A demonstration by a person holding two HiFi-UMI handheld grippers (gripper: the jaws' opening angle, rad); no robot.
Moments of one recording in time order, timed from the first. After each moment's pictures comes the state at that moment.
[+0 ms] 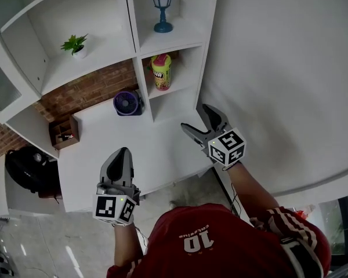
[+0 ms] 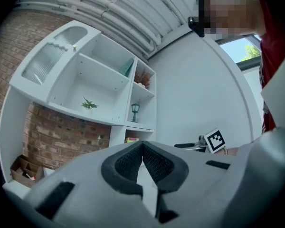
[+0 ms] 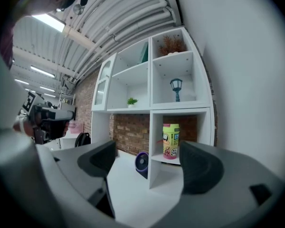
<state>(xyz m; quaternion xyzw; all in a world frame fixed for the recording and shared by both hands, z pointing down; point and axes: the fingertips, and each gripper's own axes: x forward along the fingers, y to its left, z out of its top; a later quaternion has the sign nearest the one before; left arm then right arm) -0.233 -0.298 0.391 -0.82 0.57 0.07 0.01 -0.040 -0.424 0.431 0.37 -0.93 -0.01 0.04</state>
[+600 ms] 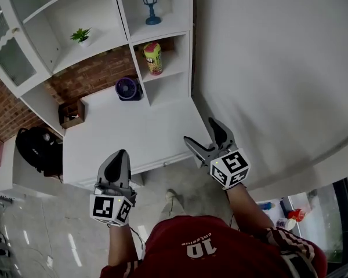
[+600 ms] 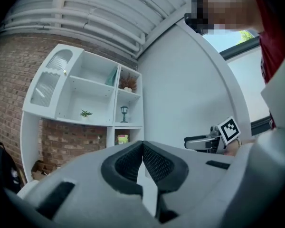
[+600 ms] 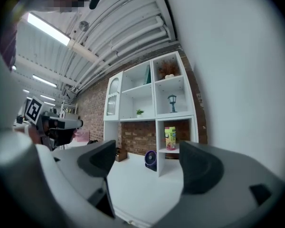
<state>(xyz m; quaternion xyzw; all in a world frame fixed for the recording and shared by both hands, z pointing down) -0.140 -0.155 0.384 -0.80 0.59 0.02 0.04 0.061 -0.250 0.419 0.38 -0.93 0.00 -0.01</state>
